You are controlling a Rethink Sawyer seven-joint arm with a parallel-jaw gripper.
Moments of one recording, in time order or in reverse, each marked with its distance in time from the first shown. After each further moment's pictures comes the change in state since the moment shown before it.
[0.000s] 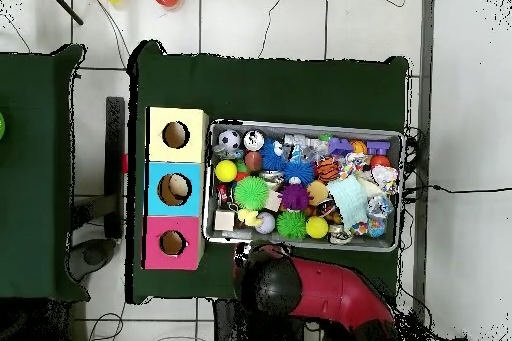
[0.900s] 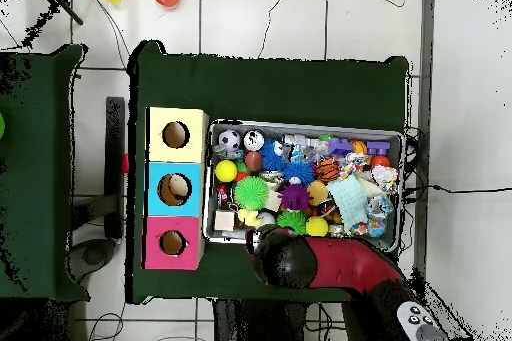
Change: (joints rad) arm -0.130 0.147 0.137 -0.093 -0.154 0.000 0.000
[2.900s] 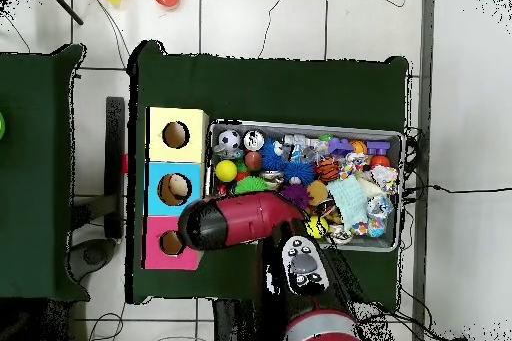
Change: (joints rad) arm 0.402 0.174 -0.133 -0.272 0.015 0.016 0.001
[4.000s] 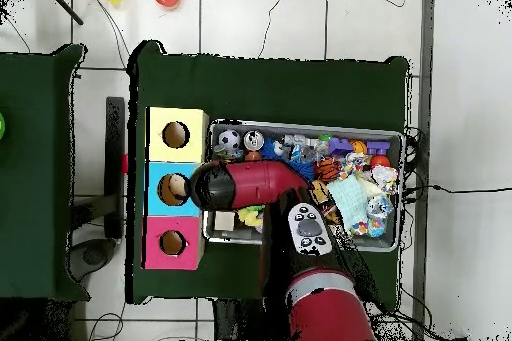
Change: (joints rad) arm 0.003 0.128 -0.019 -0.208 0.071 0.000 0.000
